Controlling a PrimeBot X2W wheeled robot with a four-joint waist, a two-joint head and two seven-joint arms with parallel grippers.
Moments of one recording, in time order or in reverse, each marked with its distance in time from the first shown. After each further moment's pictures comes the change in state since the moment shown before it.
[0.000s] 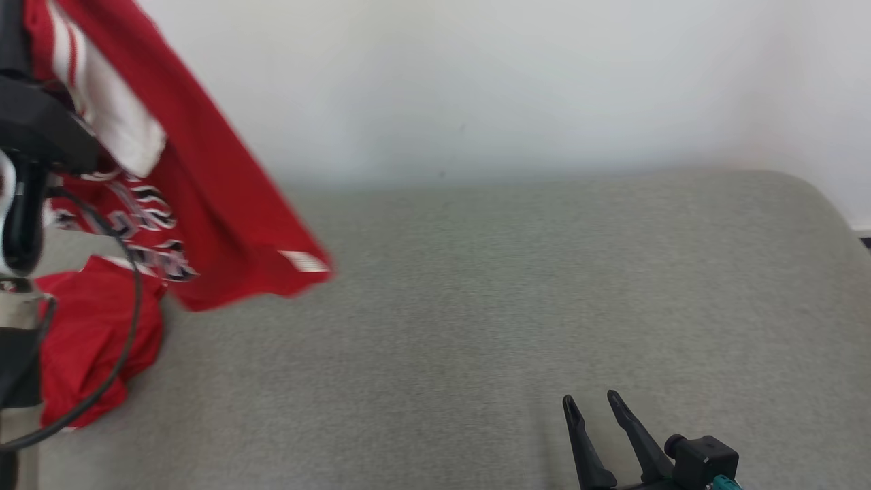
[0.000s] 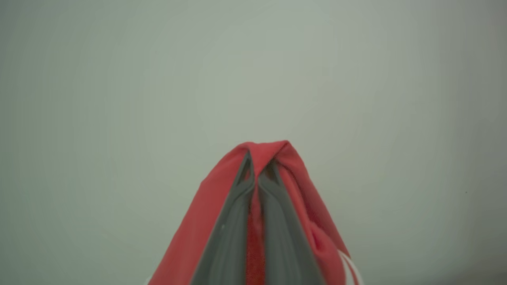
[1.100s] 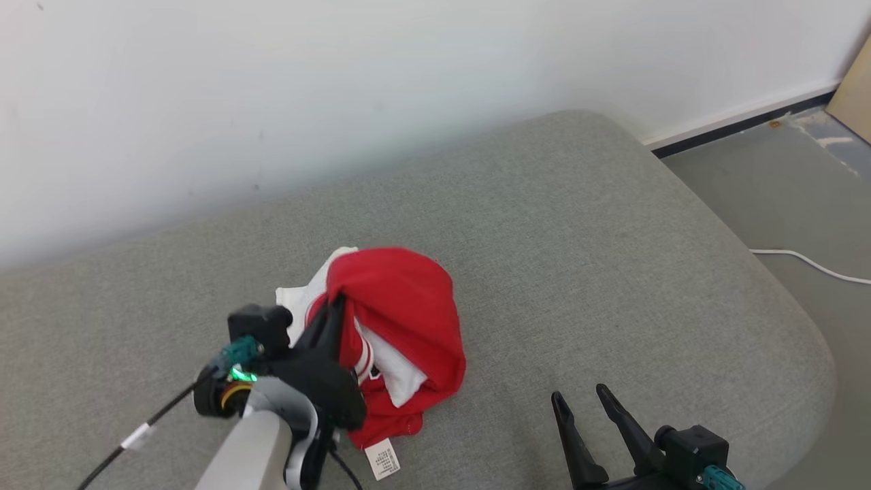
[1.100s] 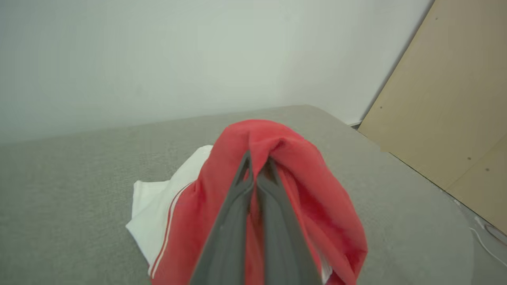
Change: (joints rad) left arm 0.371 -0.340 -0.275 0.383 -0.125 0.037 -0.283; right arm 0.001 -0.008 0.017 -0.058 -0.022 0.000 0.063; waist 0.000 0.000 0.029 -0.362
